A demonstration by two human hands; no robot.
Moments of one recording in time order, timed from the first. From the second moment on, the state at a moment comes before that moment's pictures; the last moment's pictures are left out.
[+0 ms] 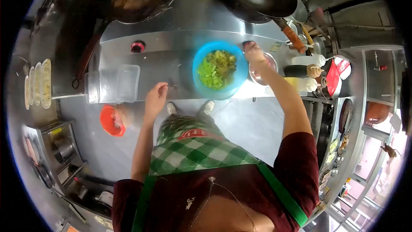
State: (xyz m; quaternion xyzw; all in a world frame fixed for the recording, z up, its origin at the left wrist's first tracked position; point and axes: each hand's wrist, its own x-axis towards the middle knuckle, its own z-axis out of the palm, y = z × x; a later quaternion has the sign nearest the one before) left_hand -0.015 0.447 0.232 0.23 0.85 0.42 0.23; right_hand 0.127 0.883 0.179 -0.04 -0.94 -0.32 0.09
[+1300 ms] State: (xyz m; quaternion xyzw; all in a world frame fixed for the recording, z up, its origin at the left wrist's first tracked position) left_hand 0.044 0.512 0.257 0.21 0.82 0.49 0.22; right_hand 0.367 0.902 0.192 -0.61 -0.60 0.13 0.51
